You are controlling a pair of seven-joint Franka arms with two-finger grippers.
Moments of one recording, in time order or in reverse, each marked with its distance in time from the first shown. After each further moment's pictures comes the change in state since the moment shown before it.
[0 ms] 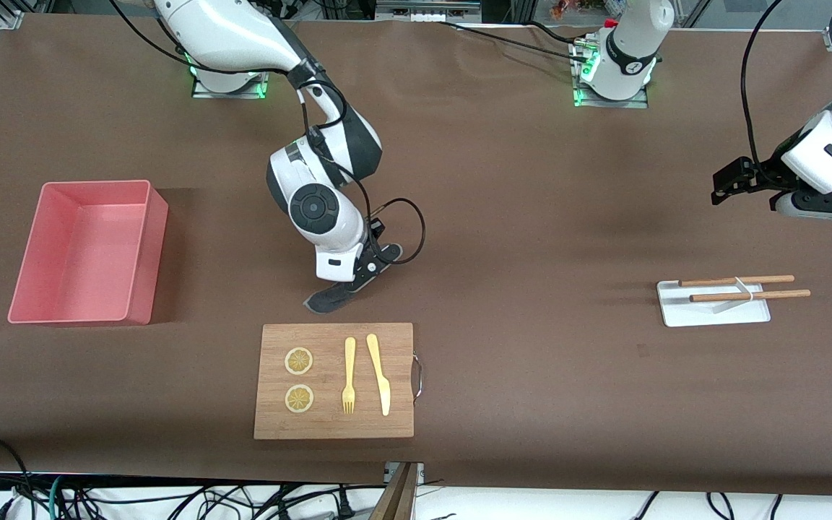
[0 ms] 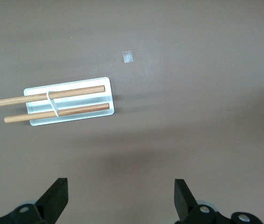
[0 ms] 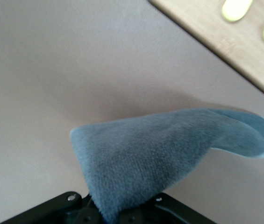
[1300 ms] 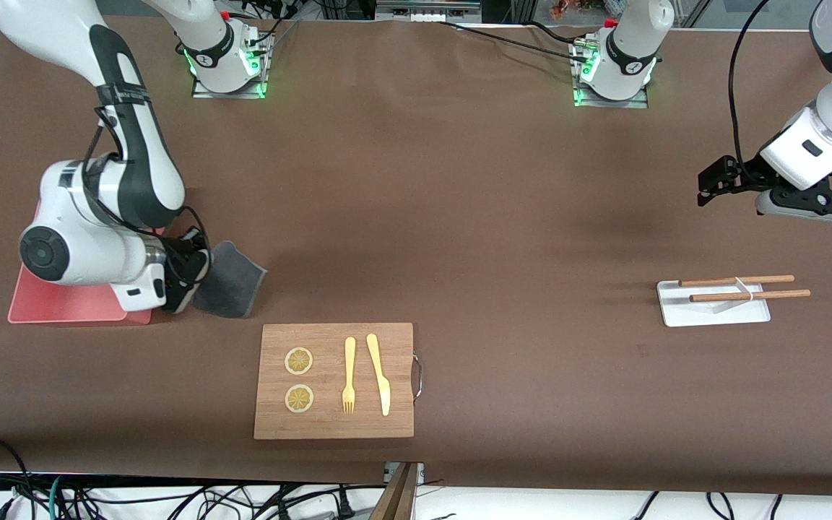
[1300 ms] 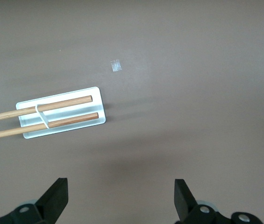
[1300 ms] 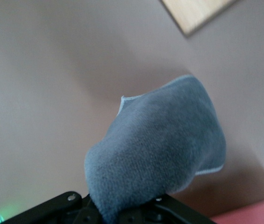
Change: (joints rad) left arm -0.038 -0.007 -0.011 -0.007 0.000 0.032 0.008; right arm -0.417 -0.208 -0.095 -0.205 -0.037 -0.200 -0.812
